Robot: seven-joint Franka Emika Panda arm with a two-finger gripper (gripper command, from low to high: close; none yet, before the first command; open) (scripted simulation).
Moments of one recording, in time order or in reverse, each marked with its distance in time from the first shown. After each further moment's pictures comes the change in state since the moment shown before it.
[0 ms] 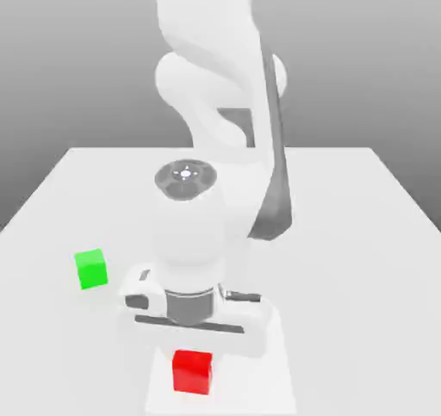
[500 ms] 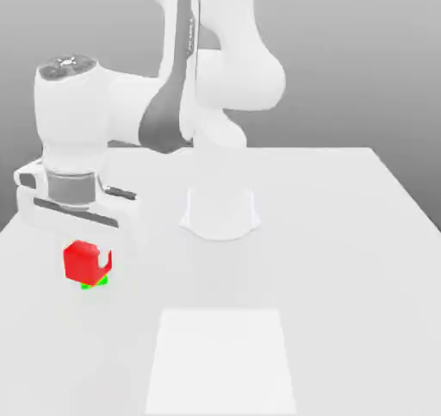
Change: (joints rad) arm -0.360 -0.430 -0.251 -0.273 -0.253 -0.144 -0.118
